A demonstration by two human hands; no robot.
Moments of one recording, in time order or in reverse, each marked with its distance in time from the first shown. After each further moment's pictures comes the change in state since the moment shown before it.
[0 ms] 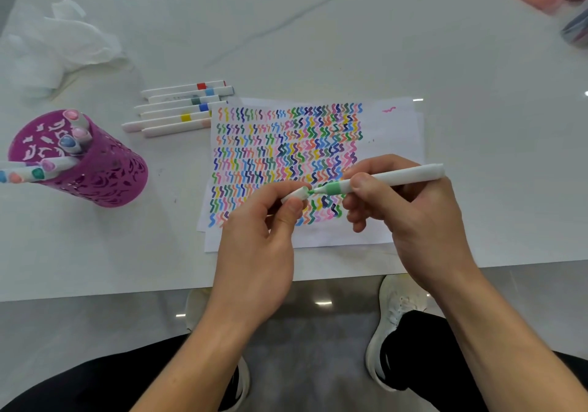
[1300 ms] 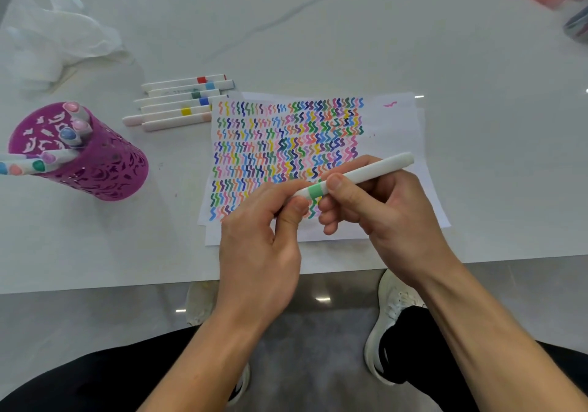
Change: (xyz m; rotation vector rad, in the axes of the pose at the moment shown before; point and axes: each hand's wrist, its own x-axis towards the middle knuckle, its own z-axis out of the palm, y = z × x) left_hand -0.007 -0.009 0.003 0.137 0.088 0.233; right_hand 0.003 0.012 0.012 0.134 -0.168 0.053
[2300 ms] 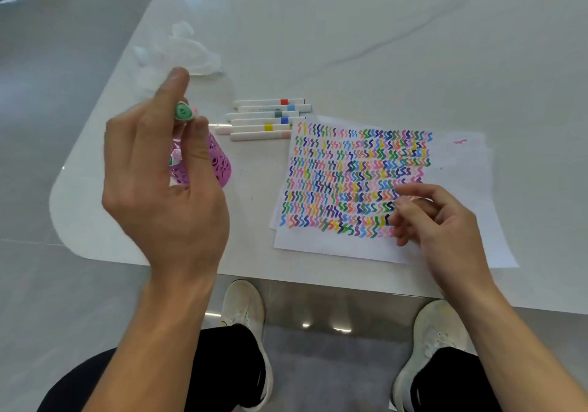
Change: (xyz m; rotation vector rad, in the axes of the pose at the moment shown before) left_hand 0.038 0.001 -0.121 0.443 0.784 0.451; right_hand 0.016 0.026 0.000 -0.298 0.230 0.007
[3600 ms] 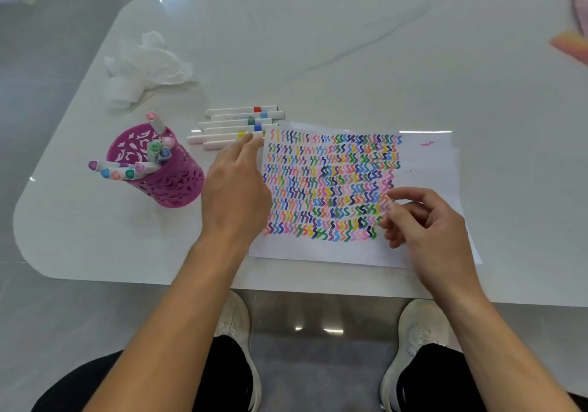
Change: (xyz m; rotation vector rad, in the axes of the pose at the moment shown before) left_hand -0.028 -0.007 0.083 0.231 -0.768 -0.202; right_hand -0.001 -0.002 -0.019 -0.088 0.090 -0.008
